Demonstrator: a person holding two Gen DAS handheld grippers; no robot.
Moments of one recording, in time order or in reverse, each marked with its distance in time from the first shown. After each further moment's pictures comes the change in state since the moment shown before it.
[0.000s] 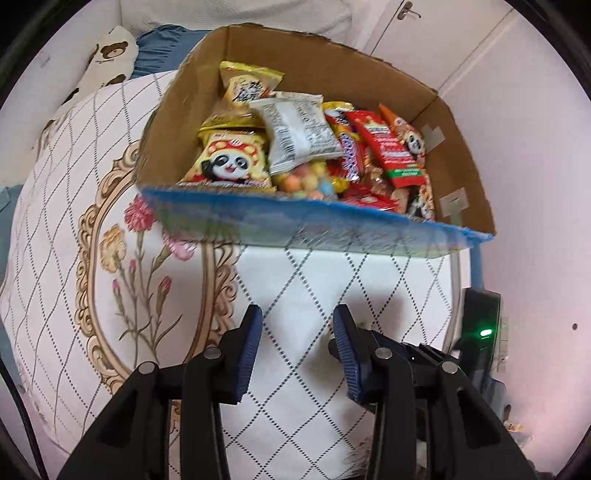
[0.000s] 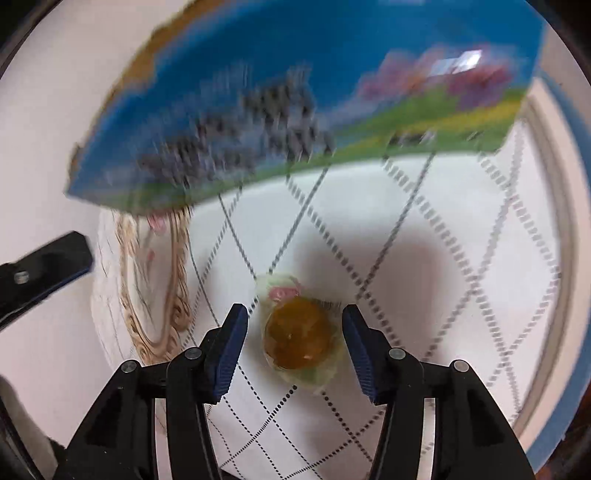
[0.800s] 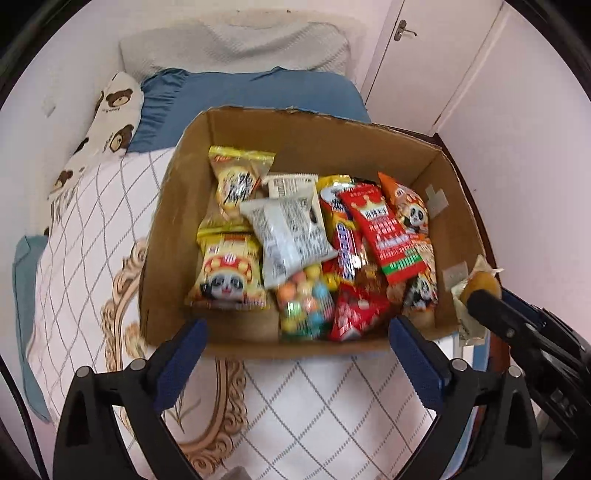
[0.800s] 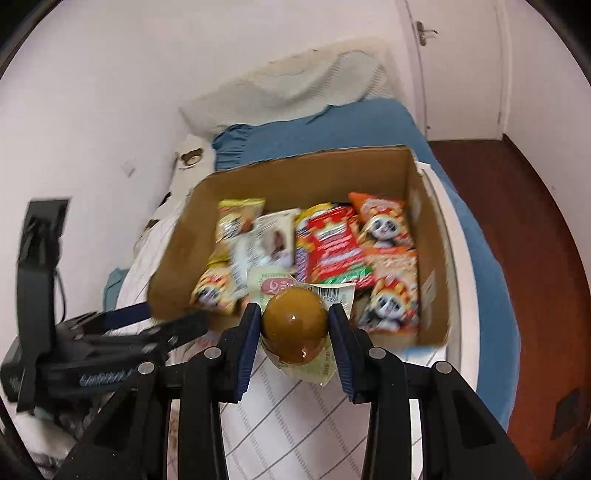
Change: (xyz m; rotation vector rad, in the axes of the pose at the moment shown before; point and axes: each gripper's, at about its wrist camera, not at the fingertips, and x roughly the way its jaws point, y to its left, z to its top) left arm -0.013 -0.037 0.080 0.060 -0.124 0.105; right arm -0.170 0.021 0.091 -0.114 -0.365 -0.047
